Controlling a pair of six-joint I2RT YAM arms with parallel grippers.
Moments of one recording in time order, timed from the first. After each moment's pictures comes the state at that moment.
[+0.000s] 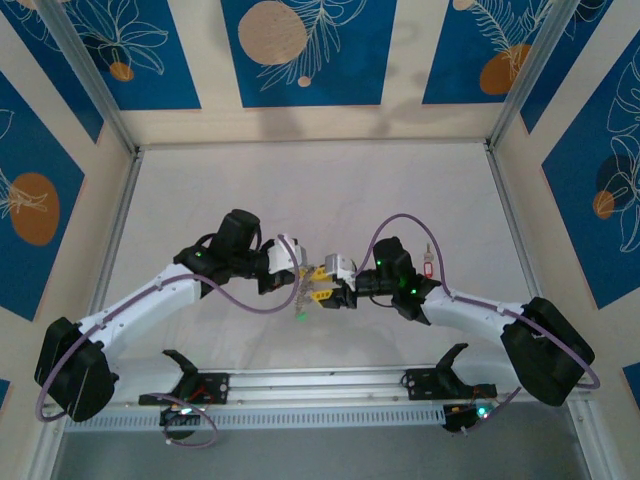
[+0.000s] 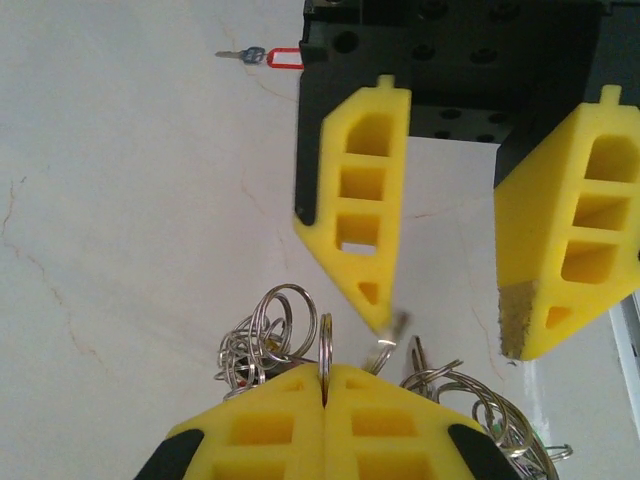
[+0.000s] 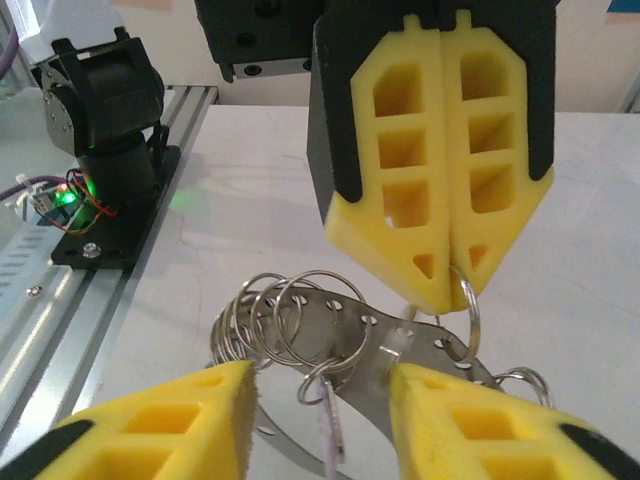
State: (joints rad) left arm -0.64 1.20 0.86 -0.42 0.58 0.62; right arm 0.72 1.23 0.47 0.42 -0.75 -0.30
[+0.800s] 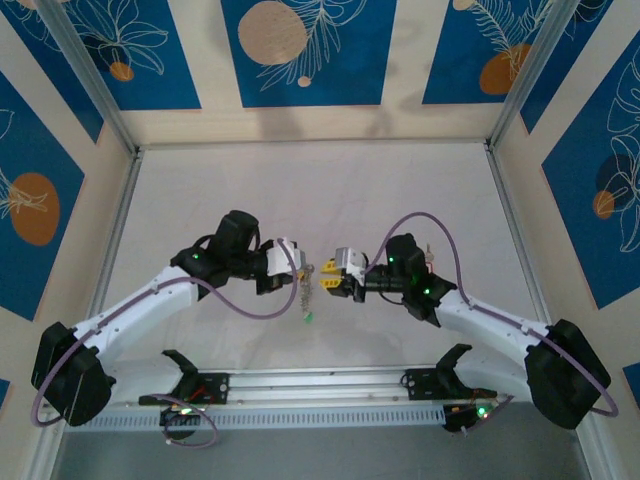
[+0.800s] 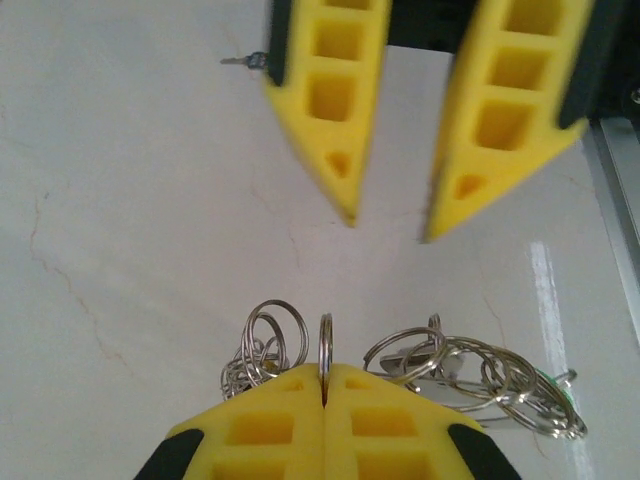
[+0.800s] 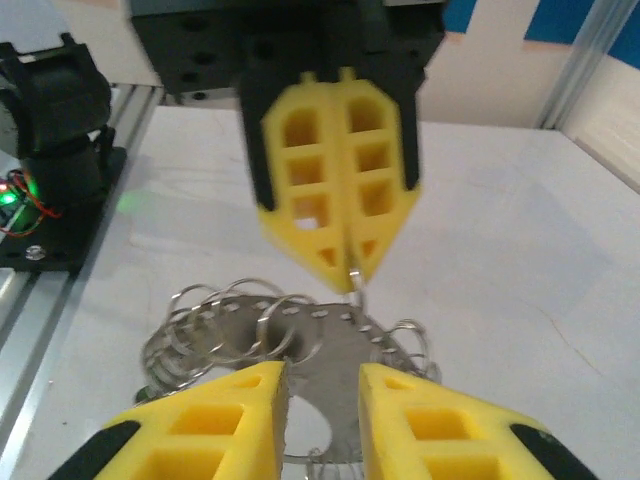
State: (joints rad) left arm -0.65 1.17 0.86 -0.44 0.56 0.69; right arm 0.68 1.10 0.51 0.27 -0.66 -0.36
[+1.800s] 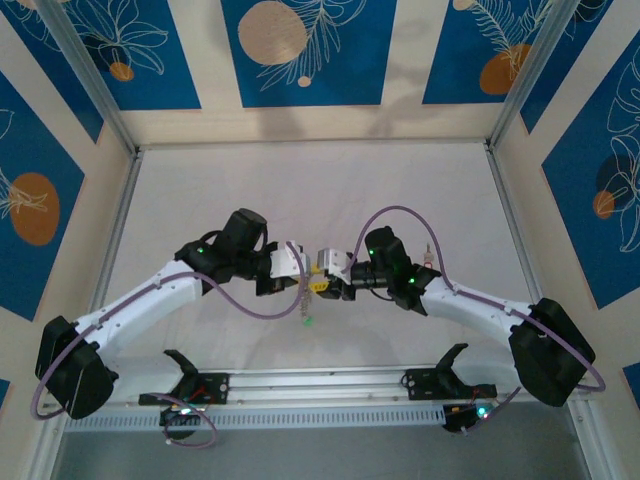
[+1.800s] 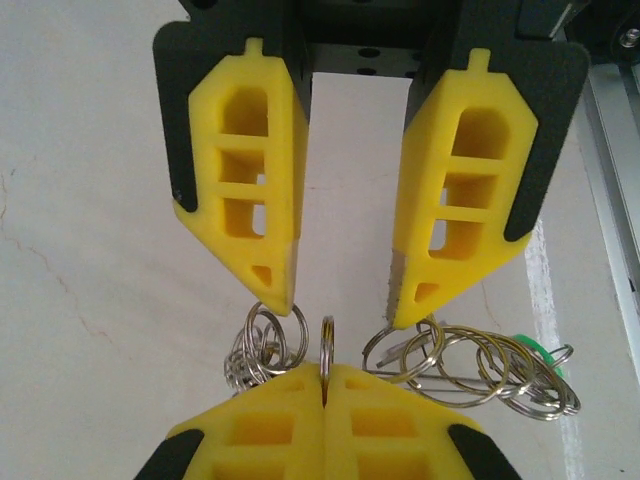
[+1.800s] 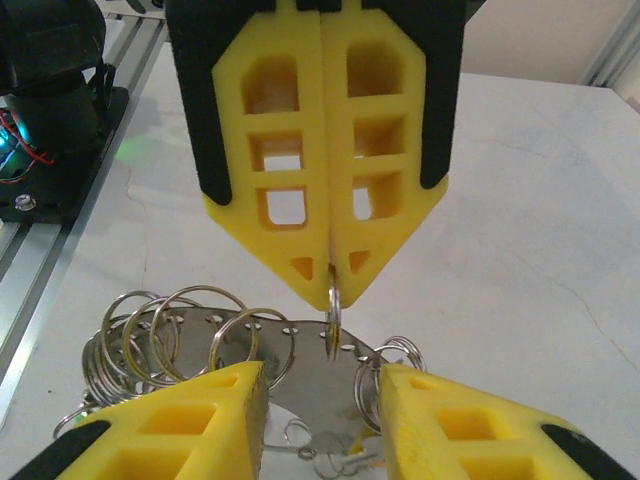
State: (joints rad) left arm -0.69 1.21 0.95 -0.59 0.49 0.74; right arm 0.73 1.23 0.60 0.16 -0.63 -0.47
